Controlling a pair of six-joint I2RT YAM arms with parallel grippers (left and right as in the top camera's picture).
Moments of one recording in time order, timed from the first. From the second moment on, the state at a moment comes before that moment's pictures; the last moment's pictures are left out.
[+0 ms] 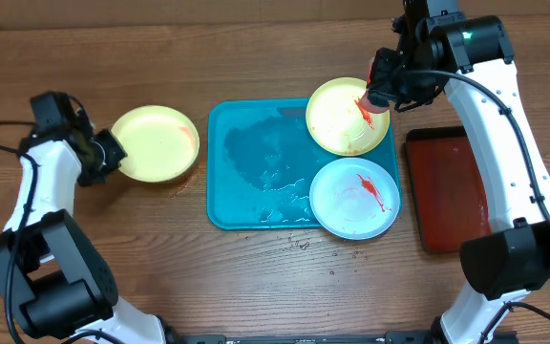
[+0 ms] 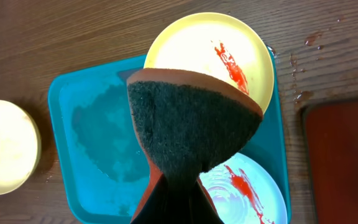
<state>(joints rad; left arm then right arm) 0.39 1.80 1.25 -0.69 0.11 -0.26 0.21 1.91 2.05 -1.31 -0.17 0.41</state>
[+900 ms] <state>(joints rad) 0.21 1.77 1.22 -0.73 0.01 -0.24 0.21 1.91 2.05 -1.31 -0.17 0.41</state>
